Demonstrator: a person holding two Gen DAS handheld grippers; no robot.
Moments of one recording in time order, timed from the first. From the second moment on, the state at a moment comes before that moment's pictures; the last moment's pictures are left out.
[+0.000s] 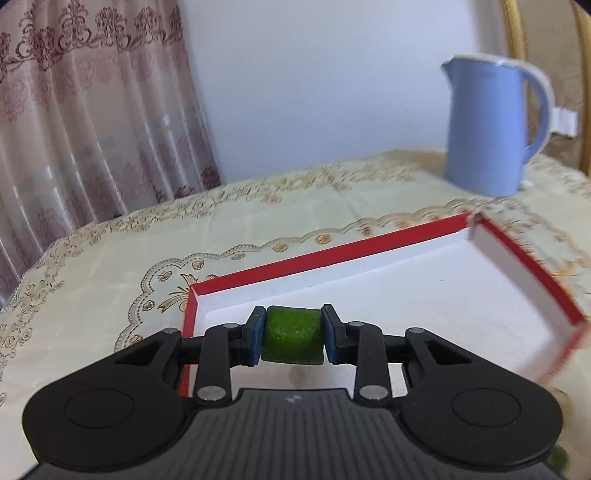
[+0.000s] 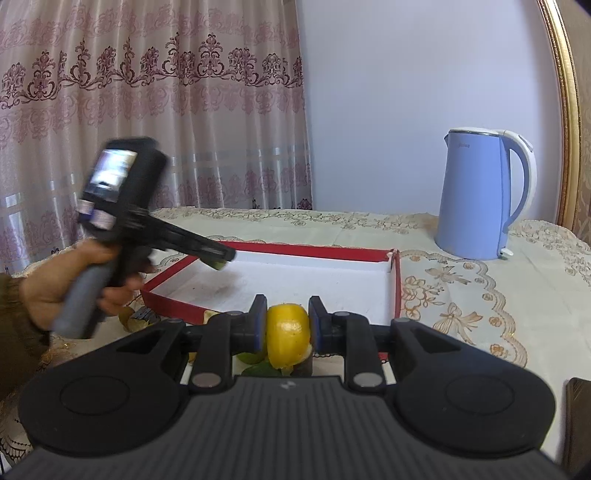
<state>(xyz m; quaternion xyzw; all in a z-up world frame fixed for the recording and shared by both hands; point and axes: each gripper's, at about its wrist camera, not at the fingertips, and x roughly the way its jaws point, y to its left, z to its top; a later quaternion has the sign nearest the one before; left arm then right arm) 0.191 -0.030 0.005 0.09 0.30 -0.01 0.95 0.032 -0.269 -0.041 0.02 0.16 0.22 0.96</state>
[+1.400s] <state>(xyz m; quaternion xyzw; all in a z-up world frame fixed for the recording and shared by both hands) 0.165 -0.001 0.007 0.07 0.32 0.10 0.94 0.193 -0.249 -0.045 0.00 0.24 0.19 0.95</state>
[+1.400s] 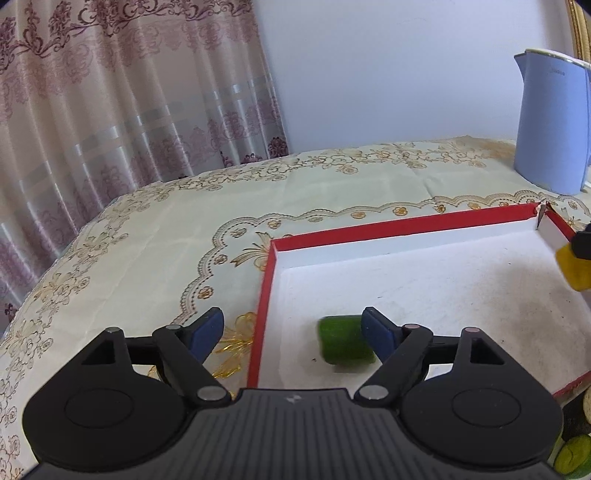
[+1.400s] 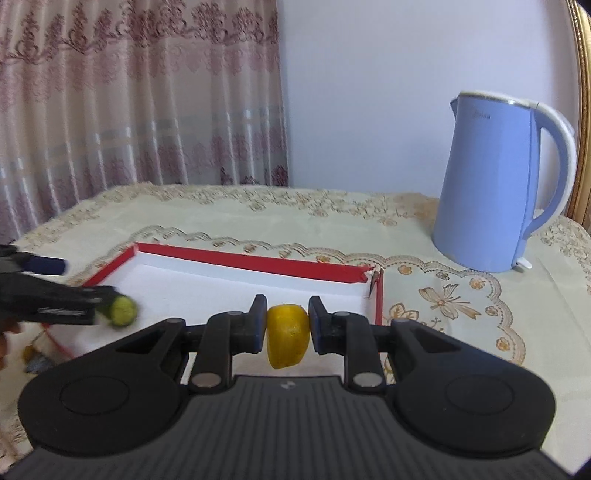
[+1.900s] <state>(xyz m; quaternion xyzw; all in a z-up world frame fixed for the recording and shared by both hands) 0.105 0.026 0.016 0.03 0.31 0.10 0.95 0.226 -0.243 -0.061 0.02 0.27 0.17 0.95</state>
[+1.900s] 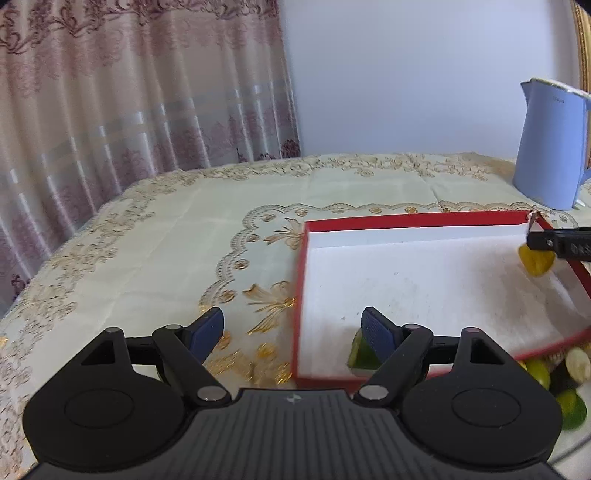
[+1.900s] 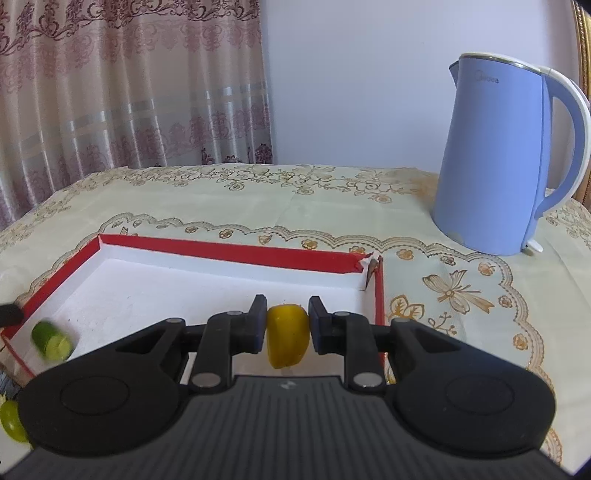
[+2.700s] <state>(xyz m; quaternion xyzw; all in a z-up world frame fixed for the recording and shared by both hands) 0.016 0.054 -0.010 0.00 0.27 0.00 0.96 0.029 -0.253 -0.039 0.02 0.16 0.04 0.99</state>
